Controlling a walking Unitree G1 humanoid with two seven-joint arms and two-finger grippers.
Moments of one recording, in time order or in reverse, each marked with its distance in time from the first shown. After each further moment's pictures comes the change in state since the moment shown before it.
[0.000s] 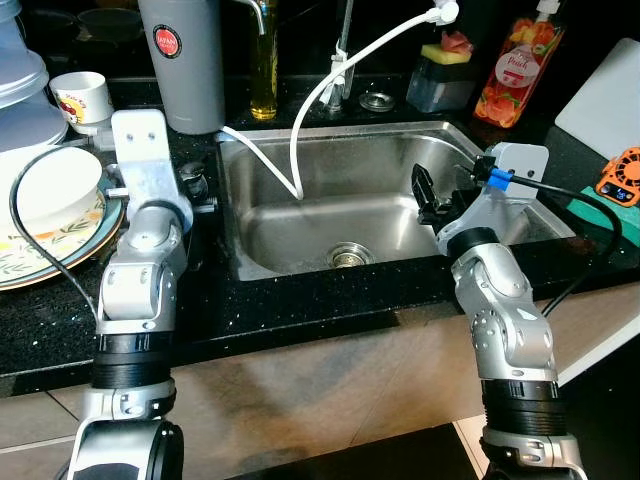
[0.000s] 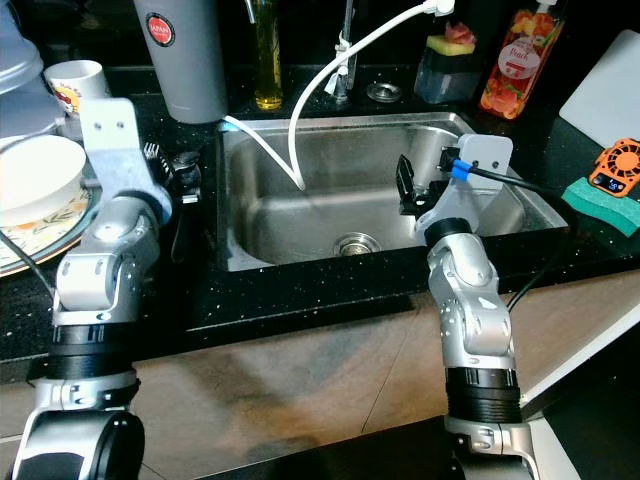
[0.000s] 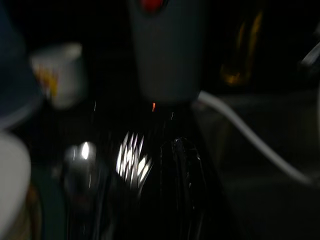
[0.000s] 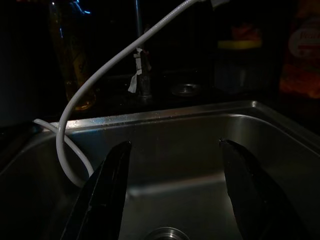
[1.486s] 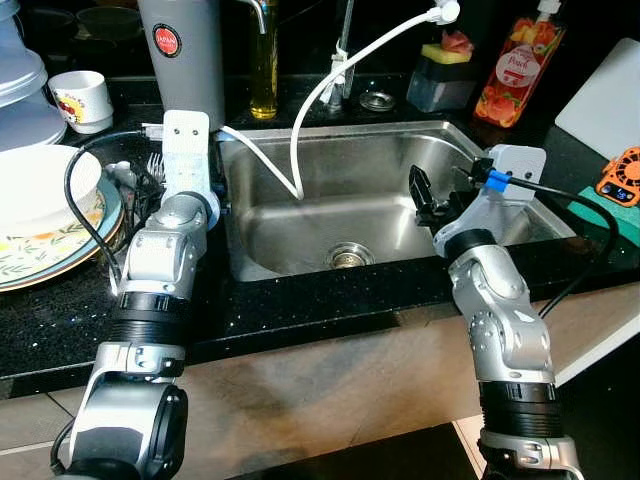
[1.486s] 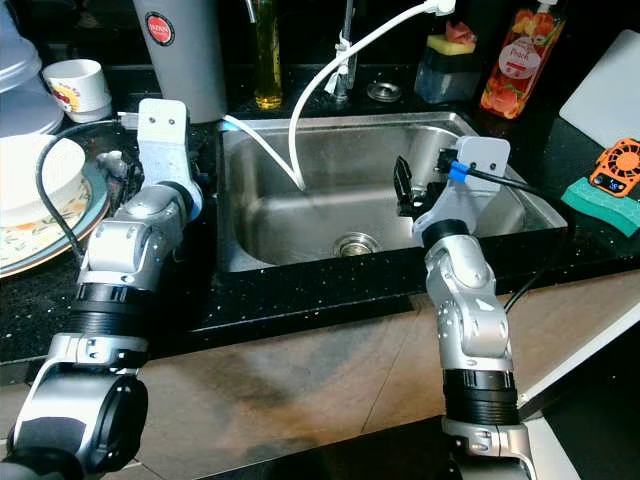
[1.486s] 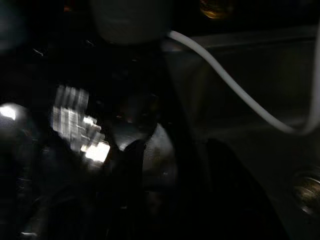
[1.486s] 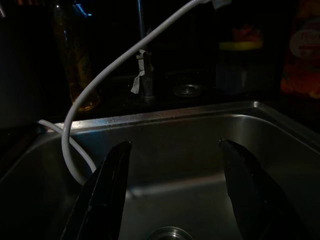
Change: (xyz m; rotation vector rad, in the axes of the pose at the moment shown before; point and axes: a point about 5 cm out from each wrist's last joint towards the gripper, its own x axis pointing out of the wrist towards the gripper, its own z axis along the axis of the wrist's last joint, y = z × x) left arm 0.023 -0.014 -0.029 0.006 0.240 -0.067; right arm -0.001 0.003 -0.001 0.010 -0.002 0.004
